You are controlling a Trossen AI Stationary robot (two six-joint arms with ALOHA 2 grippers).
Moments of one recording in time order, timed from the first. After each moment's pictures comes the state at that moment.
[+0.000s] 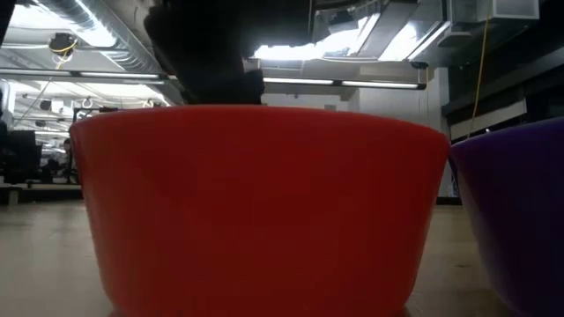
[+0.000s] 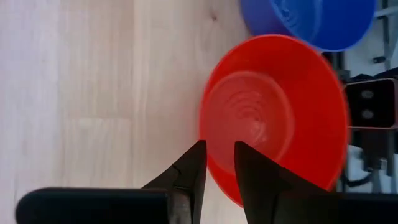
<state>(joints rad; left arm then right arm) -0.37 1.93 1.33 -0.42 0.14 -0.49 0.93 1.17 1.30 -0.47 0.90 0.62</state>
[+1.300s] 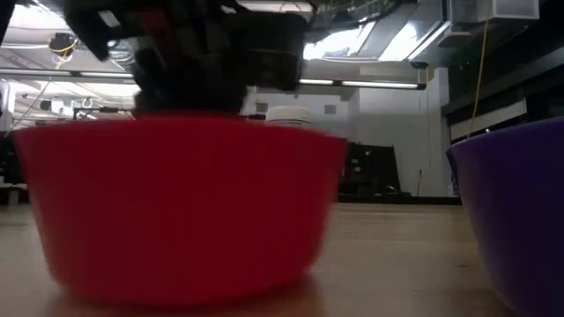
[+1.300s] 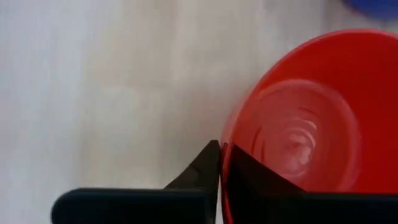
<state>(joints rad) -0.42 2.00 1.33 -0.47 -0.03 -0.54 0.93 1.17 1.30 -0.43 0.90 0.62</state>
